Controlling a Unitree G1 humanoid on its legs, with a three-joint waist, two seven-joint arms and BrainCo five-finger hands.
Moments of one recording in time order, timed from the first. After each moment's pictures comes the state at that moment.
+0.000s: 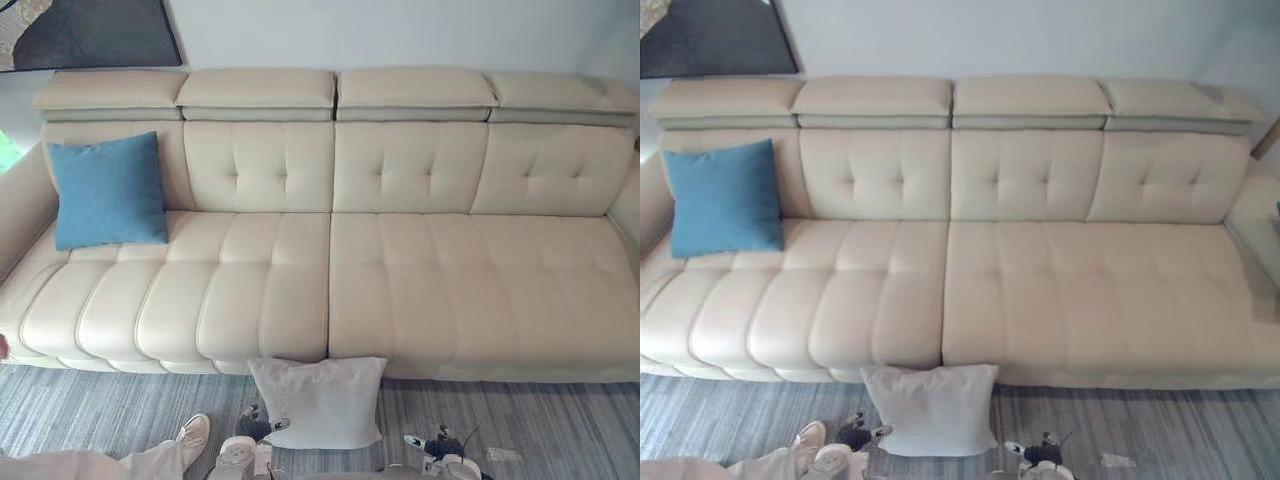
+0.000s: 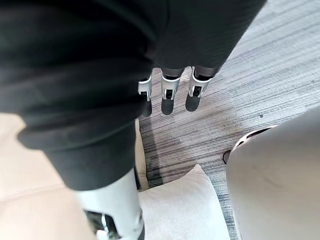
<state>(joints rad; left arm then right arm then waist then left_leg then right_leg) 0.01 0.02 0.10 1.03 0.03 -0.04 0.13 0.06 -0.01 -0.27 0.98 -0.03 0.00 -0.17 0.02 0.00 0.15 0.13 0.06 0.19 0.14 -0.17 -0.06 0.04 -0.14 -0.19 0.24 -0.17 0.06</state>
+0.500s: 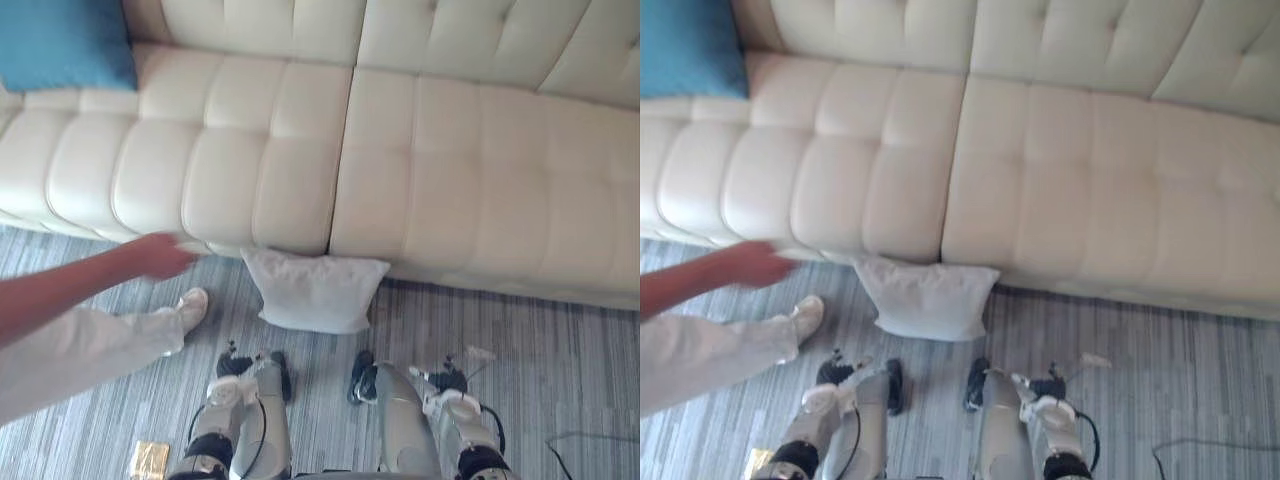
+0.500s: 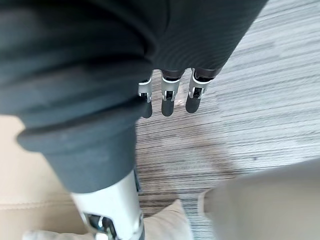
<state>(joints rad) -0.26 0.08 0.15 0.84 -0.12 -0.05 0.24 -0.23 -0.06 -0.22 0.80 0.08 -0.01 -0.27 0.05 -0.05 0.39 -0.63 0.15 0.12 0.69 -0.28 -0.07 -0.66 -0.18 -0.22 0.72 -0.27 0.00</state>
